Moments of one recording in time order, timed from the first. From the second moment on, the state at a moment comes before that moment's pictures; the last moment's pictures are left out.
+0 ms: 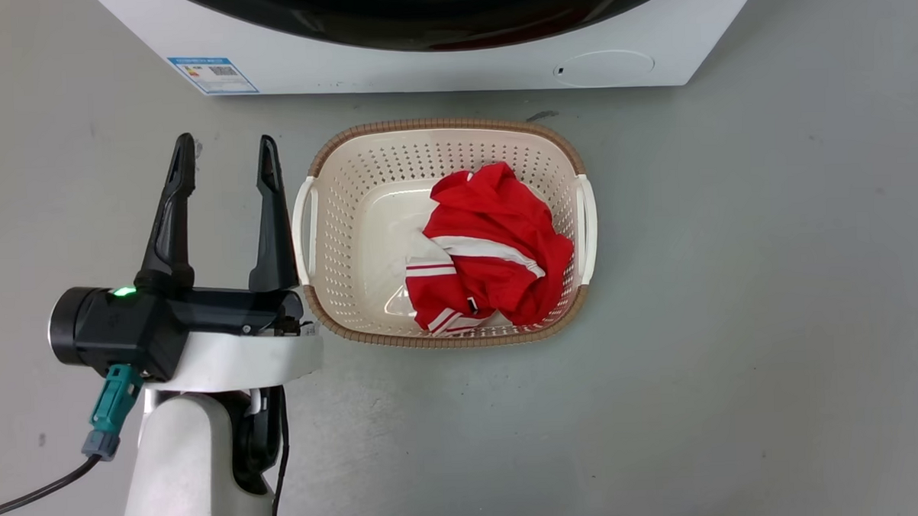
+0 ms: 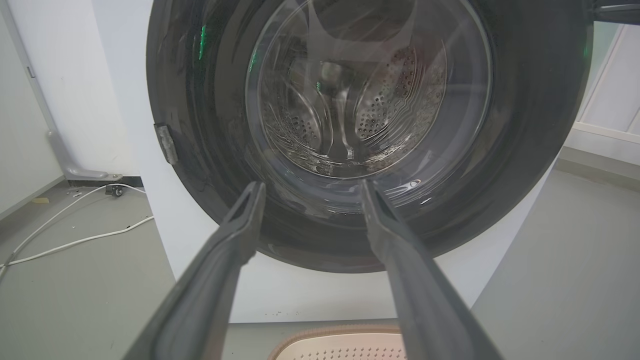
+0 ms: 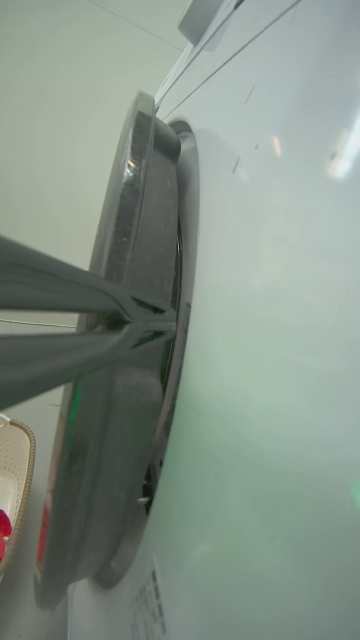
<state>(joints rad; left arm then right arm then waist) -0.31 0.05 -0.02 -0.07 -0.12 -0.07 -0.26 -1.54 -0.26 0.25 1.03 1.40 0.13 0.46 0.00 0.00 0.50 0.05</state>
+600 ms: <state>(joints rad) -0.32 0.05 -0.03 -0.05 -0.13 -0.06 -0.26 -1.51 -0.24 0.27 1.06 1.41 0.13 0.69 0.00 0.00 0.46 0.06</state>
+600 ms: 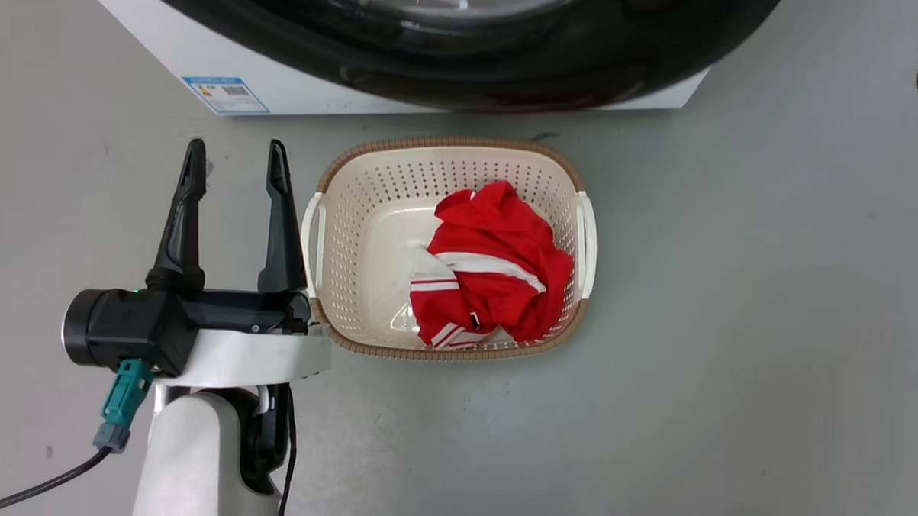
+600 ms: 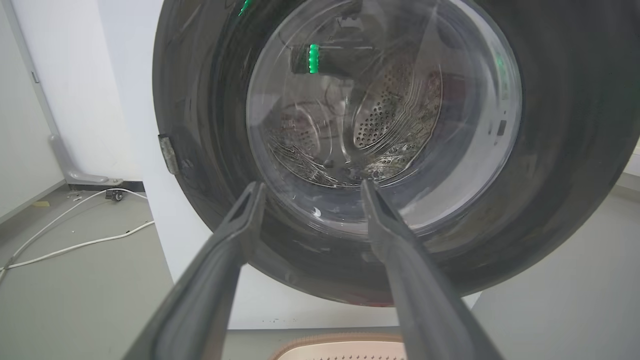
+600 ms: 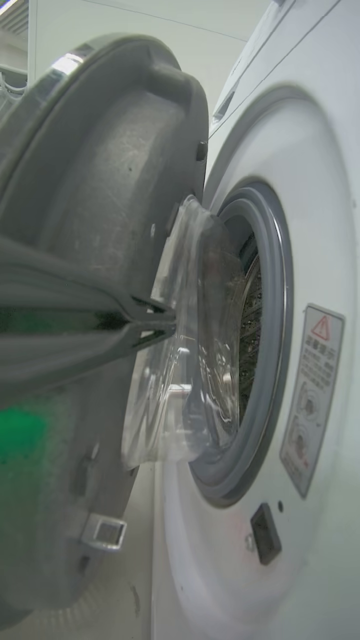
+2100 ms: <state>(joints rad) -0.12 0.05 -0.07 0.03 -0.13 -0.04 -0.26 -0.84 -0.05 0.50 0.50 1.61 0.13 0.97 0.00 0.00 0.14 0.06</state>
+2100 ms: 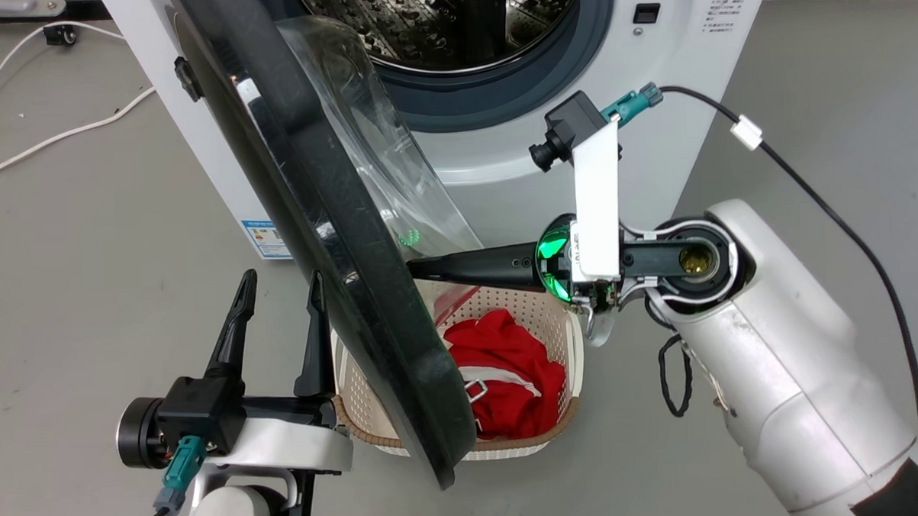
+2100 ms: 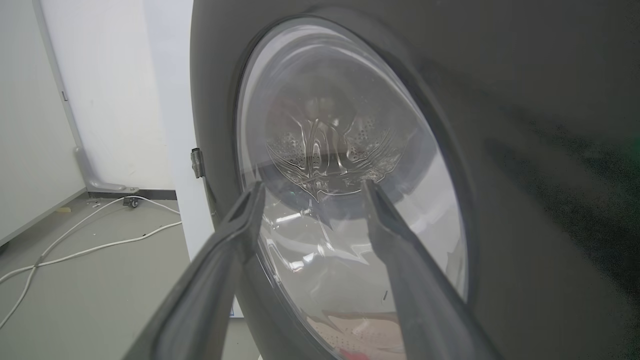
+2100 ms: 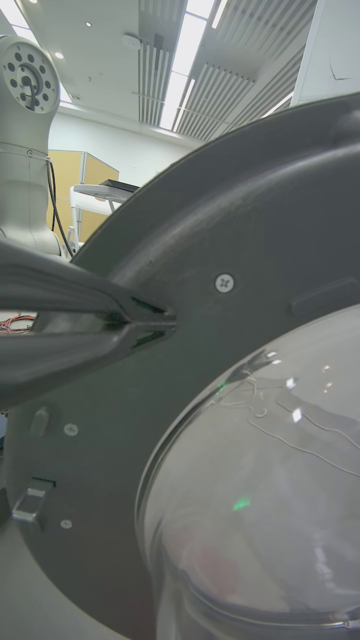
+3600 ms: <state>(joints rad) -0.02 0.05 -0.01 0.04 -0.08 -0.04 -0.26 -0.06 -0.09 -0.10 0.03 0.50 0.13 -0.26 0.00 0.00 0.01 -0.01</state>
